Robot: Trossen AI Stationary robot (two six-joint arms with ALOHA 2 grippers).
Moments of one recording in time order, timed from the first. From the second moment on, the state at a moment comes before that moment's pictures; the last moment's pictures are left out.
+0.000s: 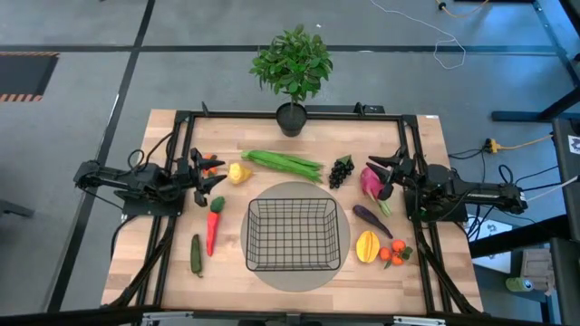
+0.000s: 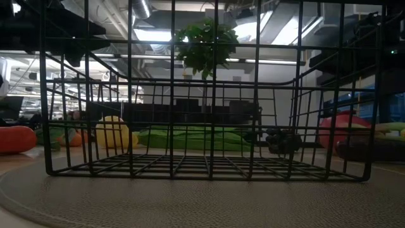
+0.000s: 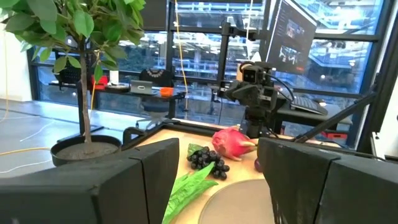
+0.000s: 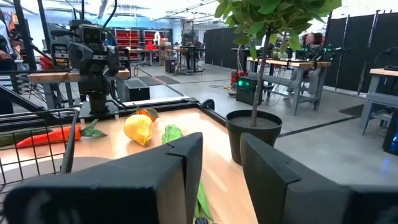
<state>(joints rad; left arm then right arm) -0.17 0.00 0.01 0.28 -0.49 0.01 -0.06 0.03 0.01 0.11 0.38 -0.03</state>
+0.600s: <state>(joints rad) -0.17 0.00 0.03 0.34 -0.45 -0.15 -0.06 0.03 0.01 0.39 0.38 -0.15</state>
